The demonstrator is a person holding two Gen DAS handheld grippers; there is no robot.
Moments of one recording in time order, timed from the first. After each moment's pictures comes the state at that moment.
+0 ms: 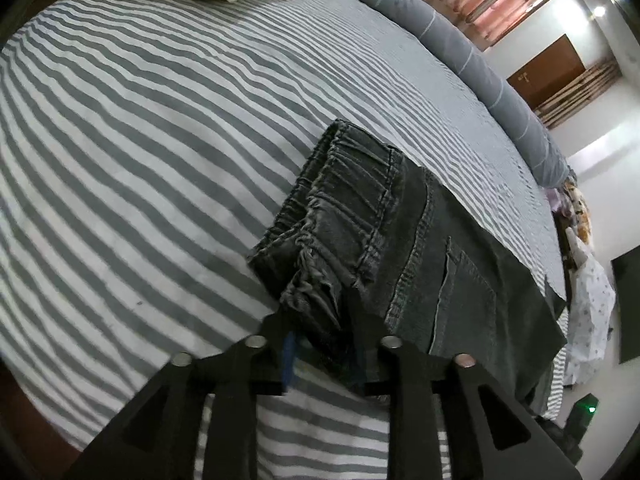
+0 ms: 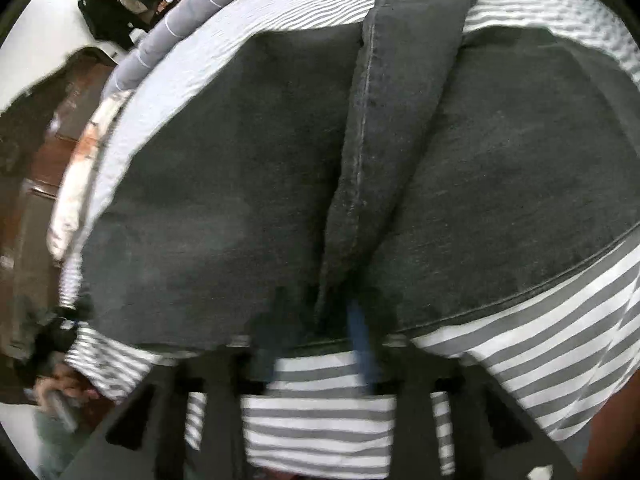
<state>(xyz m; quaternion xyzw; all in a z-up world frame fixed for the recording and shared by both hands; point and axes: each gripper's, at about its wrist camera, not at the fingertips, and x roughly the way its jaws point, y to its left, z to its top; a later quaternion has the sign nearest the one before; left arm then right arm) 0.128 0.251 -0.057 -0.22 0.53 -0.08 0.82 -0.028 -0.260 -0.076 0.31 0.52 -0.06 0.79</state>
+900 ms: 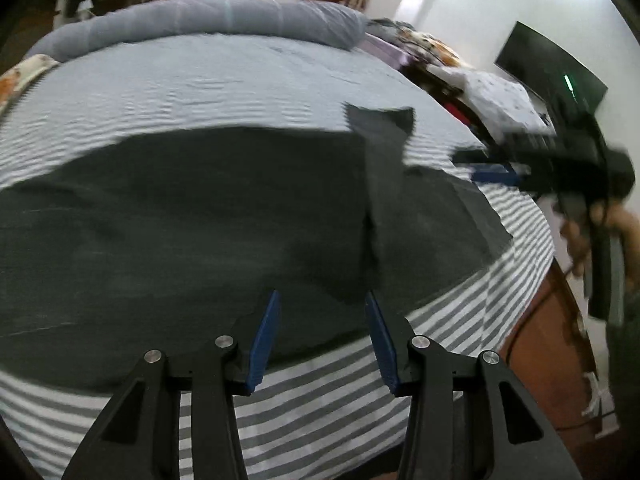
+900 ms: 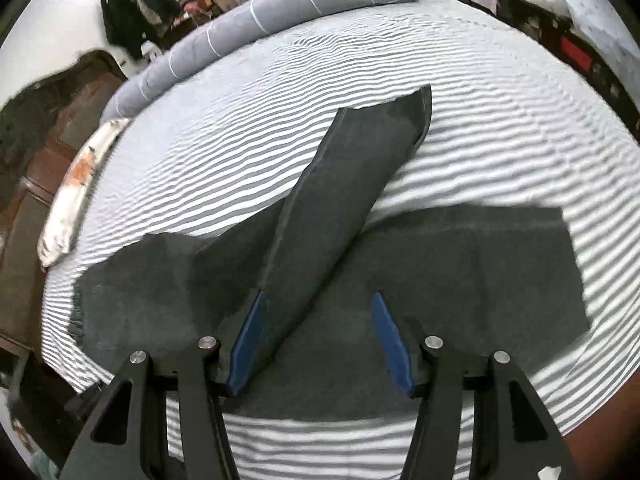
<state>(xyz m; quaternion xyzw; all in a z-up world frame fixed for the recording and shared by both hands) -0.008 -0.112 -0.027 0.02 0.46 -0.37 0.80 0.000 -0.377 0.016 0.21 0.49 -0.09 0.84</state>
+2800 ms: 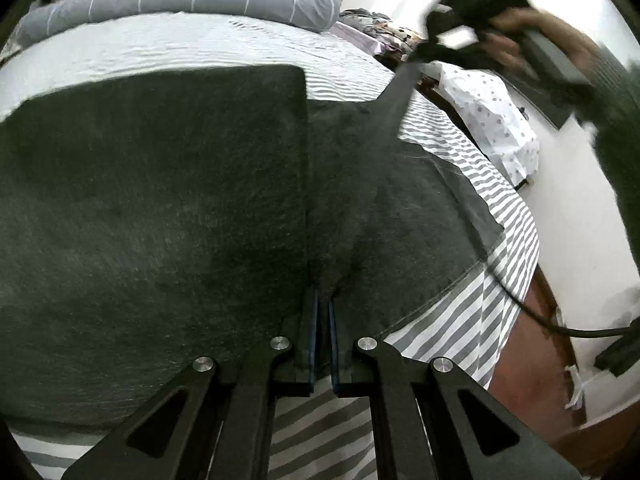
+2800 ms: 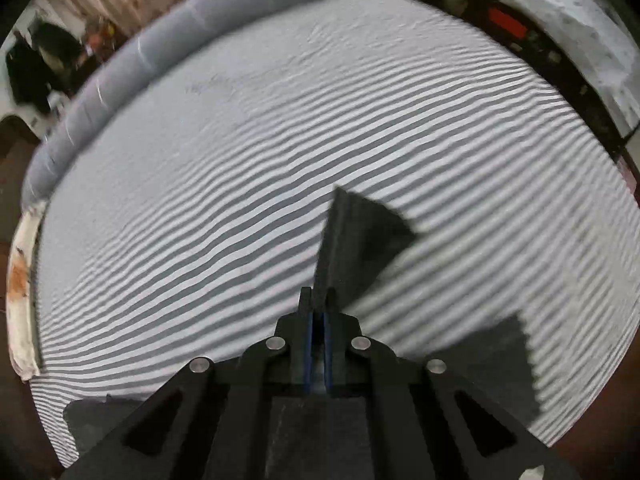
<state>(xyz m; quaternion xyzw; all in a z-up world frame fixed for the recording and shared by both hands) -0.008 -0.172 -0.075 0.00 0.47 -0.42 0.78 0.099 -0.488 0.050 0.26 0.50 -0.24 0.79</state>
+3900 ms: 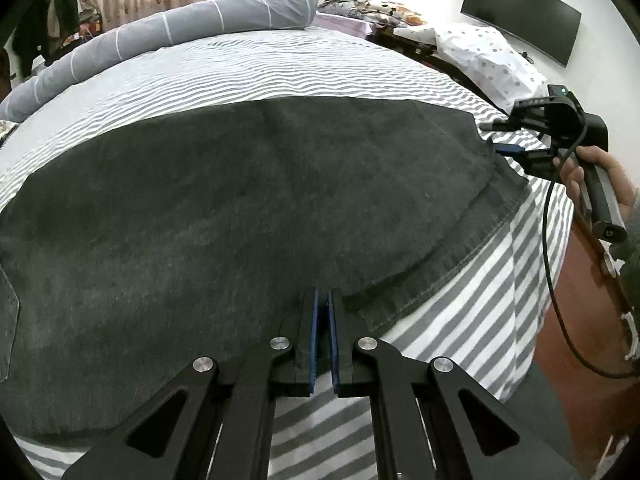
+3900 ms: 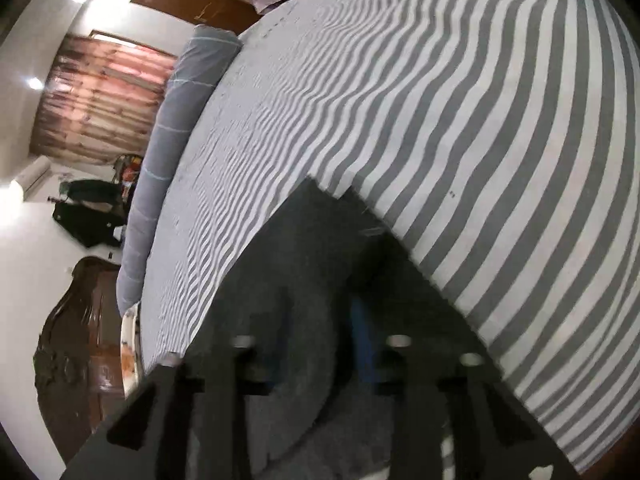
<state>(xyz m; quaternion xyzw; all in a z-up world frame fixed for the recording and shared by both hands) -0.031 -0.209 -0.072 0.13 0.43 -0.39 0.80 -0.116 -0.583 -0.087 0.53 0.32 -0.18 0.76</state>
